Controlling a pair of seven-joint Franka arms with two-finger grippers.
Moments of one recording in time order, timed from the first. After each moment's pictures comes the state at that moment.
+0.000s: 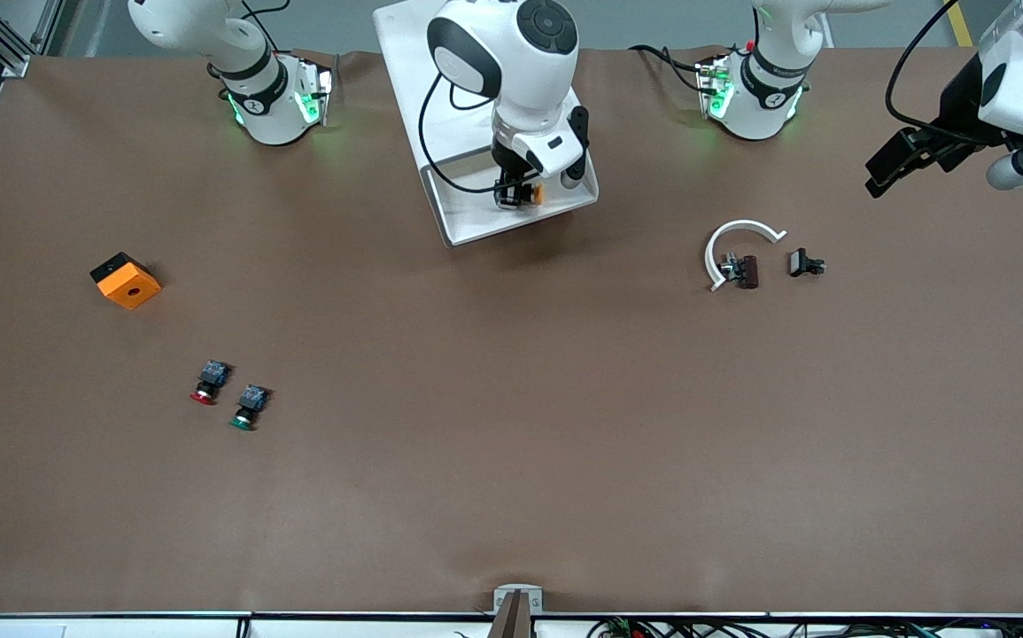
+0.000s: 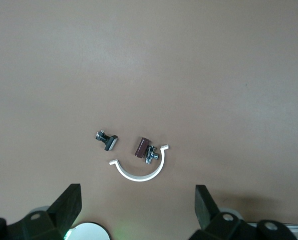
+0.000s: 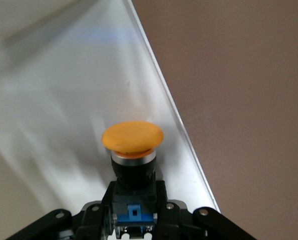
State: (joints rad) left arm 0.00 -0.19 -0.15 -1.73 0.01 1.55 -0.49; right arm 1.03 0.37 -0.04 -1.61 -0.05 1.85 -0.46
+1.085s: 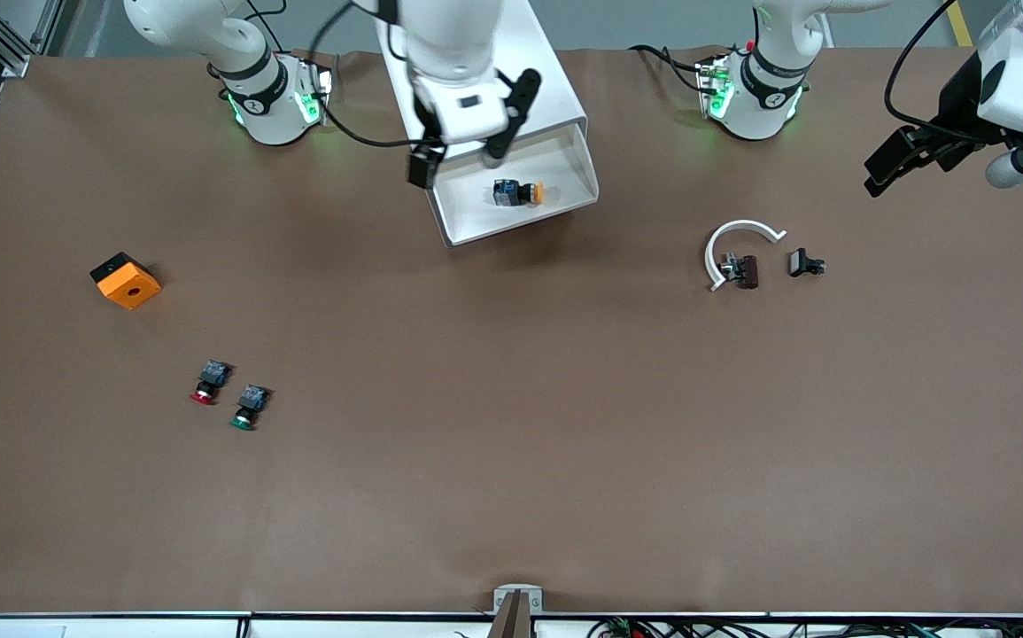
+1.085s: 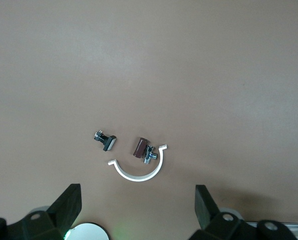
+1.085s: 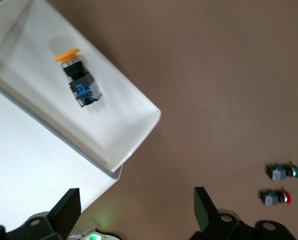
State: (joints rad) left arm 0.00 -0.19 -0.15 -1.73 0.00 1.55 -0.49; right arm 0.86 0.26 -0.06 -1.30 -0.01 1.39 -0.24
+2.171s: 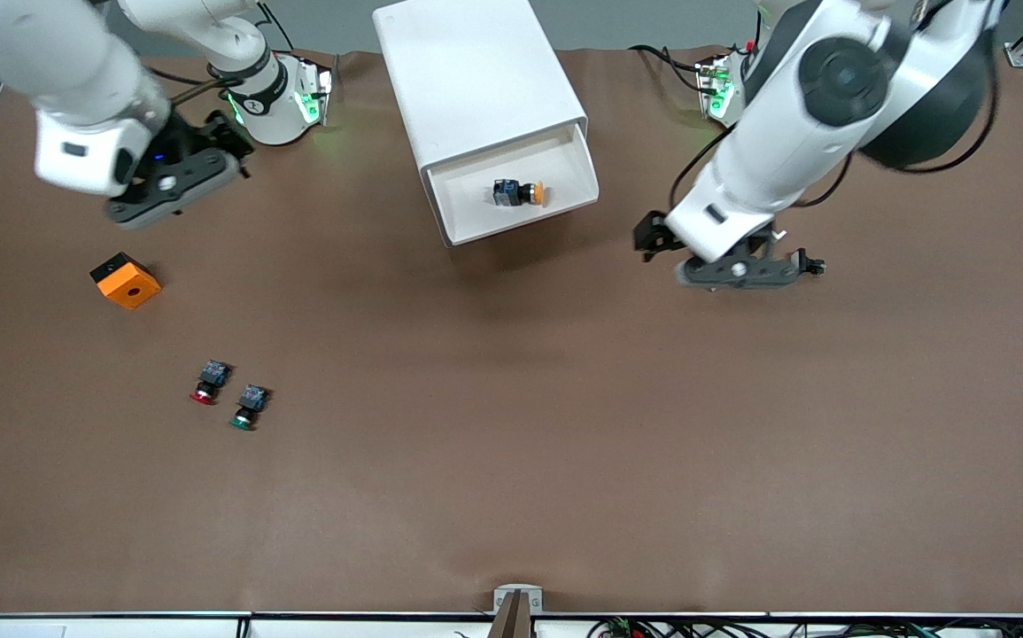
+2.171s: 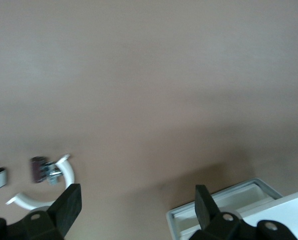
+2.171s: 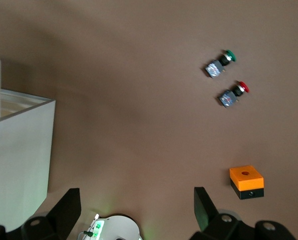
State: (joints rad) left arm -0.09 0.24 -0.48 -1.59 -0.03 1.80 -0.53; right arm 0.35 -0.06 -0.07 -1.66 -0.01 1.44 -0.25
